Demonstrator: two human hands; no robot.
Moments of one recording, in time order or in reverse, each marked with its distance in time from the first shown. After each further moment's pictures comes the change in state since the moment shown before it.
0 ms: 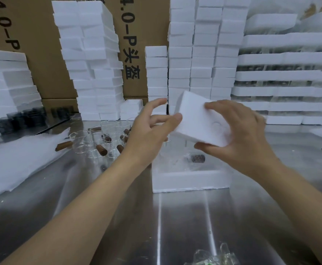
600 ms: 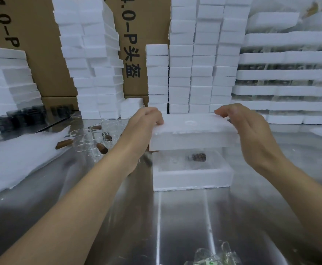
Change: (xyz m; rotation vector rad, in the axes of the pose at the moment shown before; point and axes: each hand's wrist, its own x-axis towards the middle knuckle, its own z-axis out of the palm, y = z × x) left_hand 0.003 0.011 -0.012 -0.035 0.066 -0.316; right_hand 0.003 -0.001 -0.007 0.554 0.020 0.281
